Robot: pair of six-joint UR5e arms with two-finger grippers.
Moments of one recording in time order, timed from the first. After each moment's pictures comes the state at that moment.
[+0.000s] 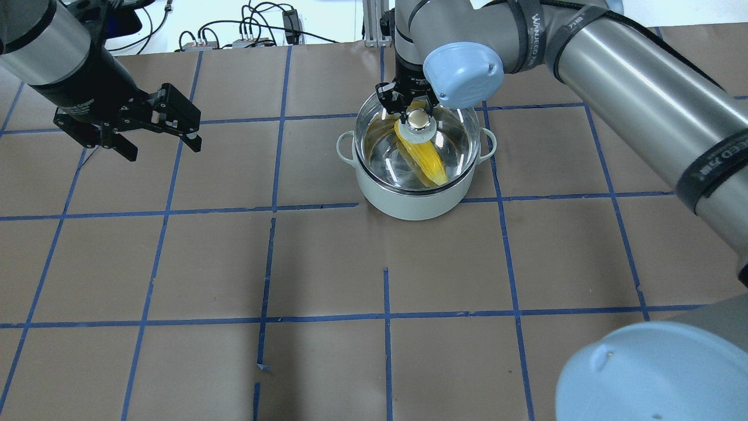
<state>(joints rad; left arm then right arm) -1.44 -1.49 -1.61 -1.60 1.48 0.08 1.84 -1.09 1.34 -1.90 -1.59 0.07</state>
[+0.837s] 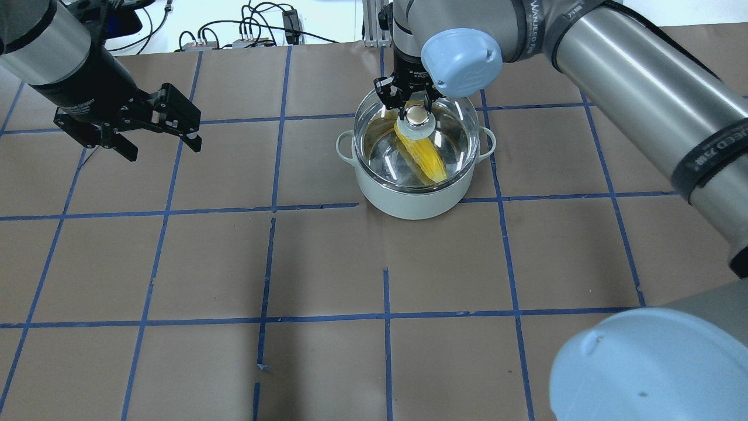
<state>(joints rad) -1.44 -1.49 -1.61 -1.60 1.48 0.08 1.84 -1.07 1.28 -1.84 -1.59 0.07</state>
